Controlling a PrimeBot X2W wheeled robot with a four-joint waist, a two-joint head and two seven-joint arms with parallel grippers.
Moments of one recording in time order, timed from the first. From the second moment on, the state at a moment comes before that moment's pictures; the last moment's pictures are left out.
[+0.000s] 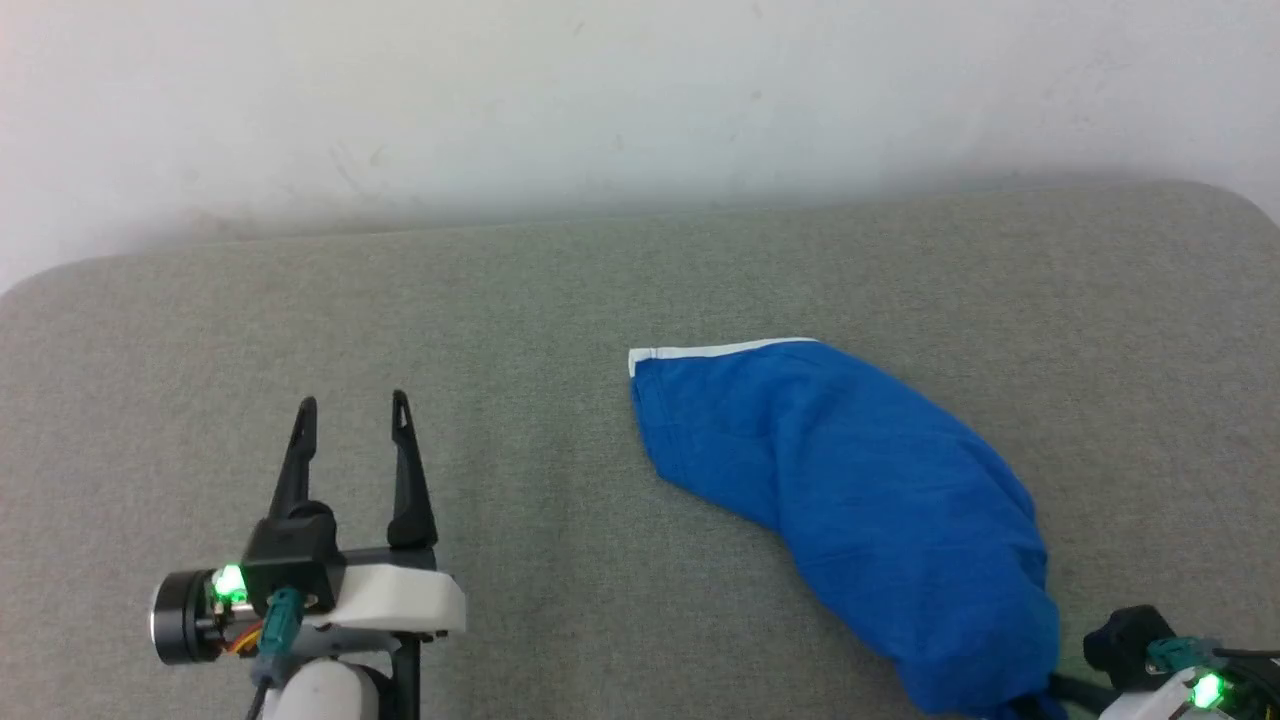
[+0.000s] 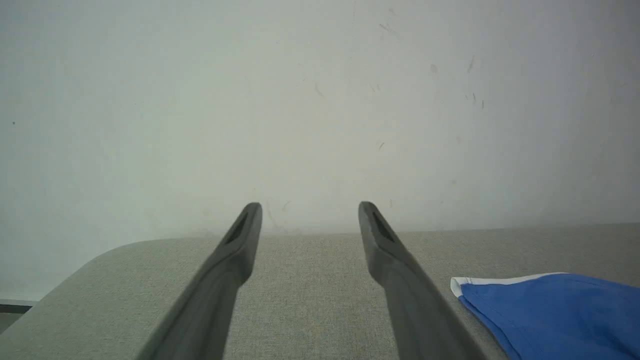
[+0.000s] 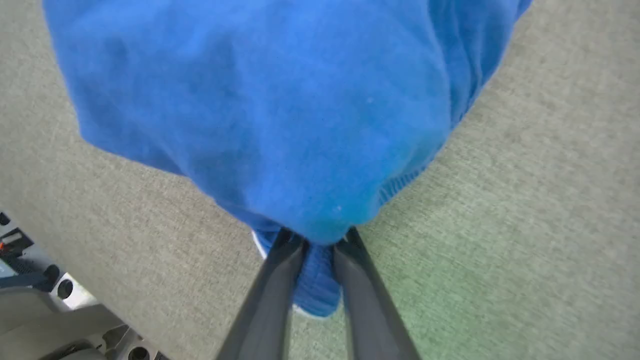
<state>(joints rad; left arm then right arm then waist) -0.06 0.06 -0.06 0.04 -0.03 0.18 -0.26 -0.13 -0.79 0.80 0.23 0.71 0.13 0.09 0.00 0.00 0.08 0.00</state>
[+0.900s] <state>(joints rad) -0.83 0.24 -0.36 0.63 -0.04 -0.12 0.03 0.01 -0.07 -0.07 -0.26 0.06 0.13 -0.26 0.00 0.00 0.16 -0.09</state>
